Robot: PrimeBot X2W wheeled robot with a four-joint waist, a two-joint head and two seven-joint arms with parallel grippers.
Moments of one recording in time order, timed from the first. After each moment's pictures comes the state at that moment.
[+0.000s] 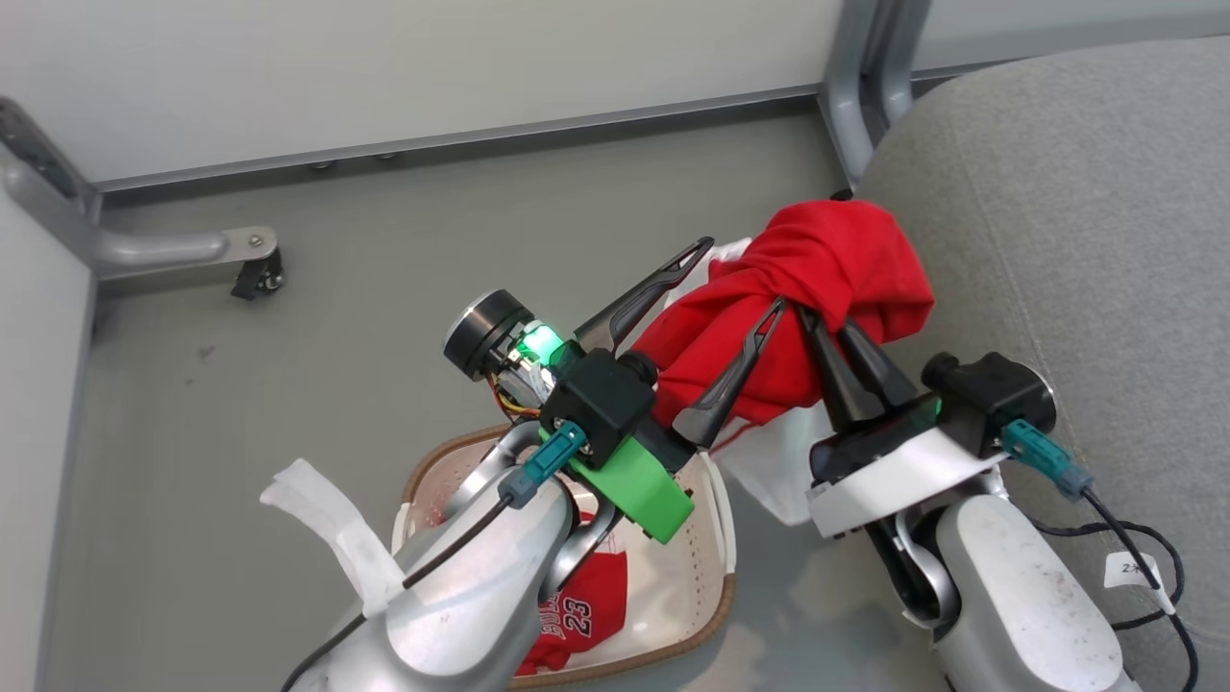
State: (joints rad) left arm -0.59 0.05 -0.73 0.29 -0.22 -0.12 -0.26; right arm -0.34 -0.05 0.27 0.17 0.25 0.13 -0.26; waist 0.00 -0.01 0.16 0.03
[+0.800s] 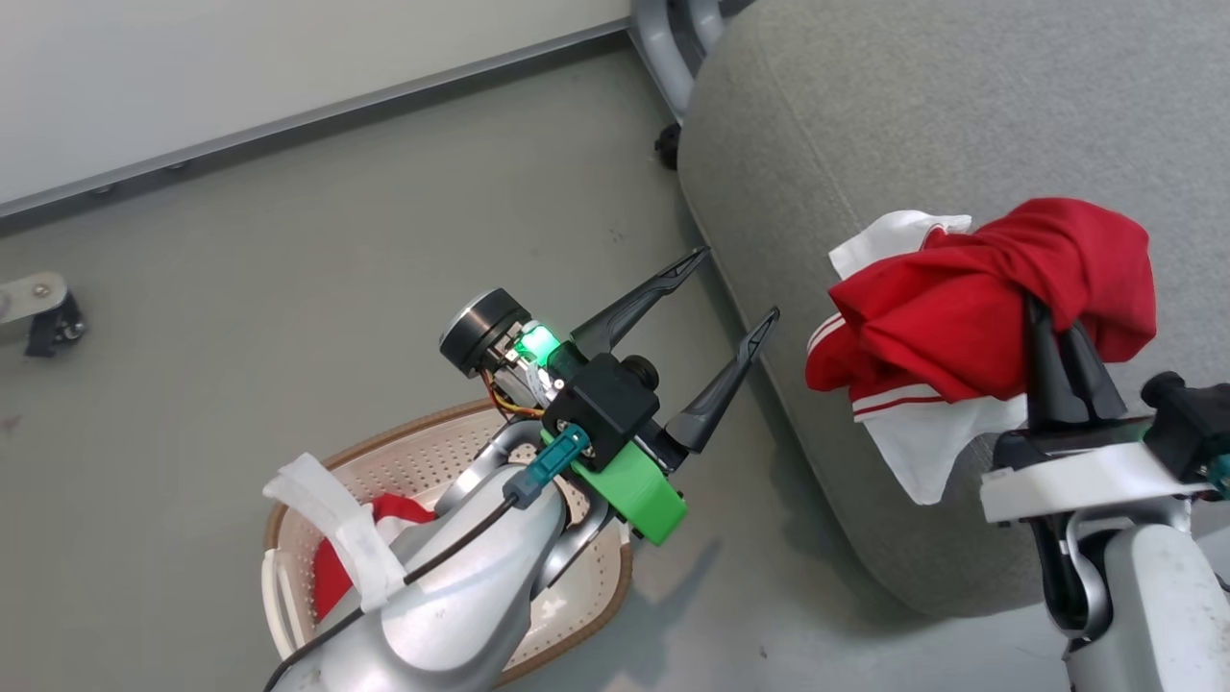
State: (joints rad) left arm -0.60 0.08 -0.76 0.32 -0.20 -0.12 -0.26; right arm -0.22 -0.06 -0.08 0.07 0.19 0.13 -0.26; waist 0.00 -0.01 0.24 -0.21
